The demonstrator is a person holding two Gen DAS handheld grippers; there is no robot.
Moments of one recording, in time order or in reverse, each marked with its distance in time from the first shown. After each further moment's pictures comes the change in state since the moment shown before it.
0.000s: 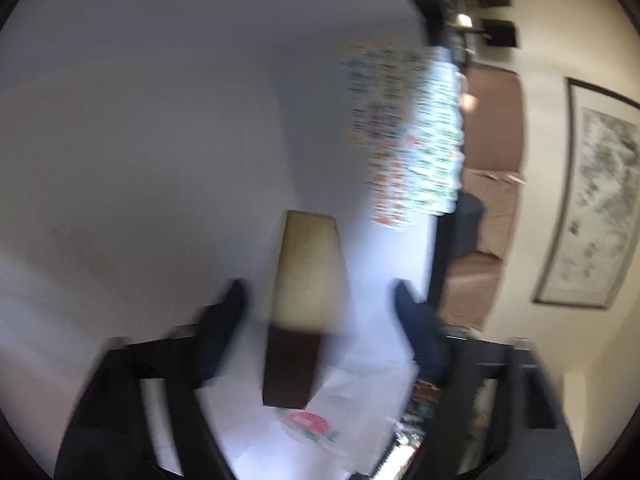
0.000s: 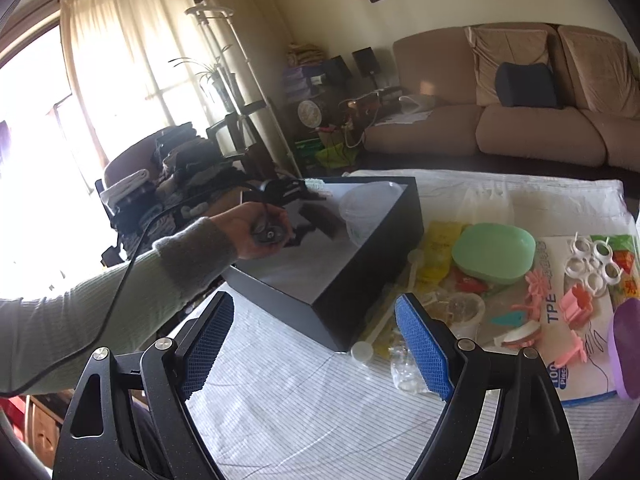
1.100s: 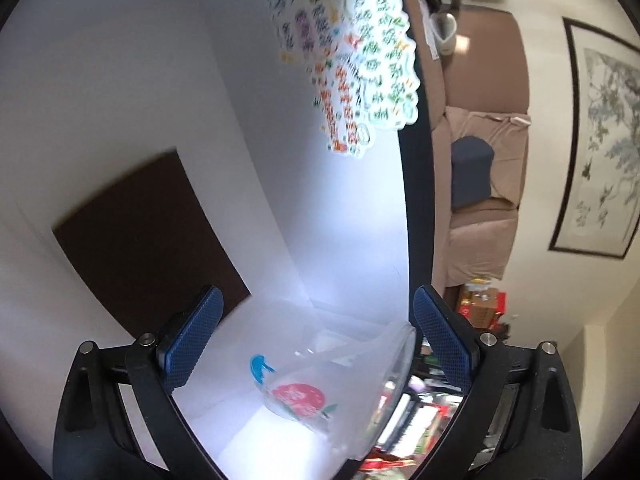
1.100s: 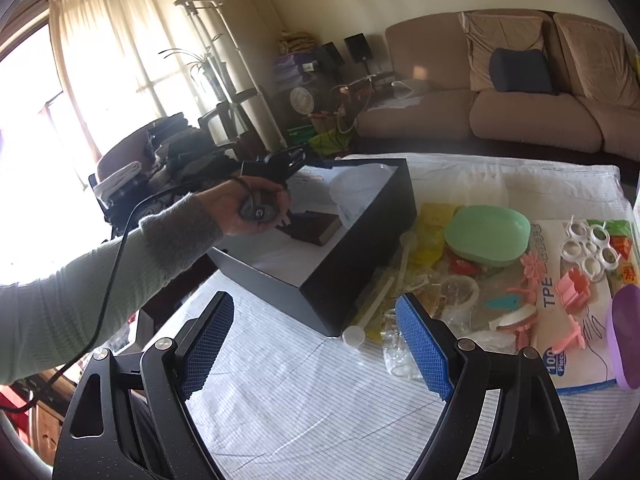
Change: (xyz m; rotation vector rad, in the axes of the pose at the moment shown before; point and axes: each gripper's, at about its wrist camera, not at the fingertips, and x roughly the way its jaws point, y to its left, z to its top) left arm 0.106 -0.087 -0.032 0.137 0.179 0.036; right arm 0.003 -0.004 -0.005 0.011 0.046 -0.015
